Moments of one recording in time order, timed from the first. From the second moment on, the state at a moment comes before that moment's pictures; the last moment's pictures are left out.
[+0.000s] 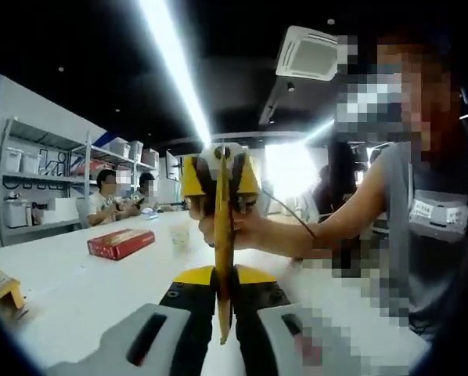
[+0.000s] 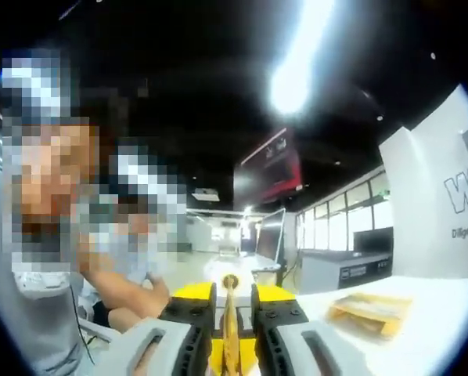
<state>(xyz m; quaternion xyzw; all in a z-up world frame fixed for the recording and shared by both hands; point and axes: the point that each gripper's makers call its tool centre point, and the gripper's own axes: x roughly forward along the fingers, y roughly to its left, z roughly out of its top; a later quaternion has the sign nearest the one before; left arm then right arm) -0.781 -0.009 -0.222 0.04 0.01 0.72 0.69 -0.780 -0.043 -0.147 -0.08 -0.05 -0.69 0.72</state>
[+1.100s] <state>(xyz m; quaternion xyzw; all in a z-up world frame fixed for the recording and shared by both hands) -0.785 -0.011 -0.220 0.06 0.02 0.73 0.68 -0.799 -0.041 -0.144 -0.12 0.03 -0.75 0.65</state>
